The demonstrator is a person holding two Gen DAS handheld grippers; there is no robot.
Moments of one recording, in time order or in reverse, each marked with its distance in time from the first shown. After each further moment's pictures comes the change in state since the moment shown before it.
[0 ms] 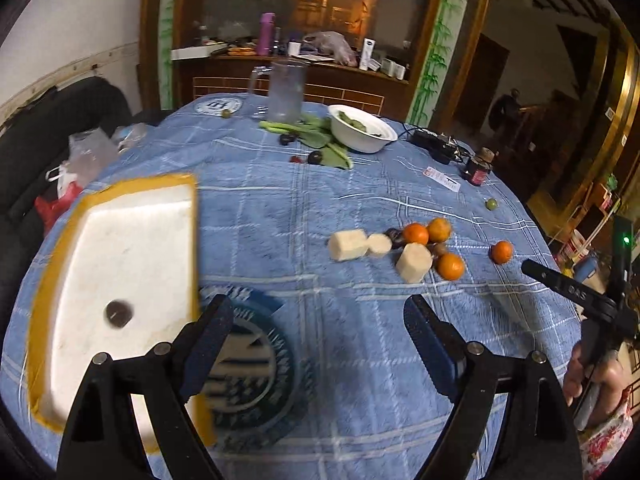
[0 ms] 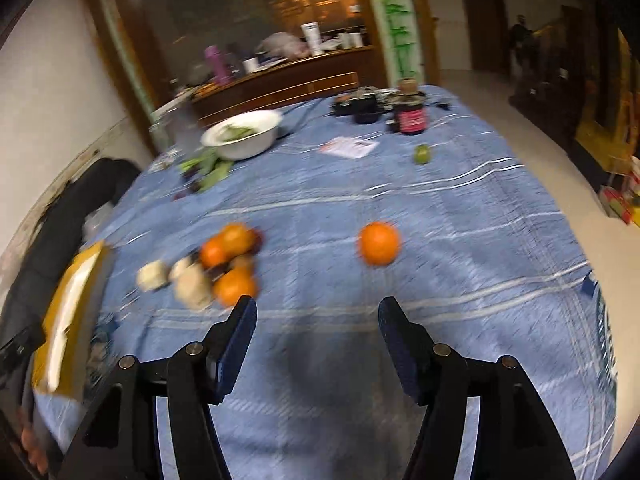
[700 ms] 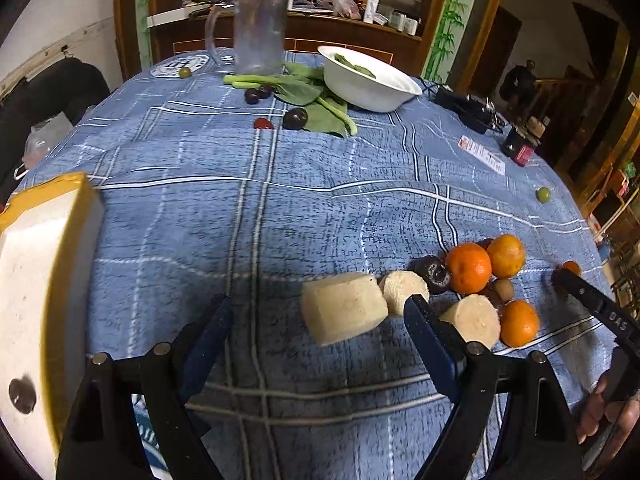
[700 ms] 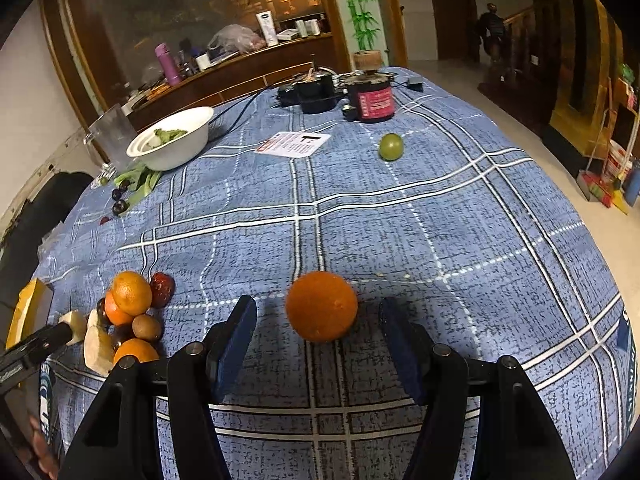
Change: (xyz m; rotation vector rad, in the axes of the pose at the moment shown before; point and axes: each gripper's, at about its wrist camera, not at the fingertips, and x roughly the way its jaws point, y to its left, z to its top) left arm 0.152 -0.021 0.034 0.014 0.136 0.023; right arm 0.075 -0.030 0.024 0.046 0.021 -0.100
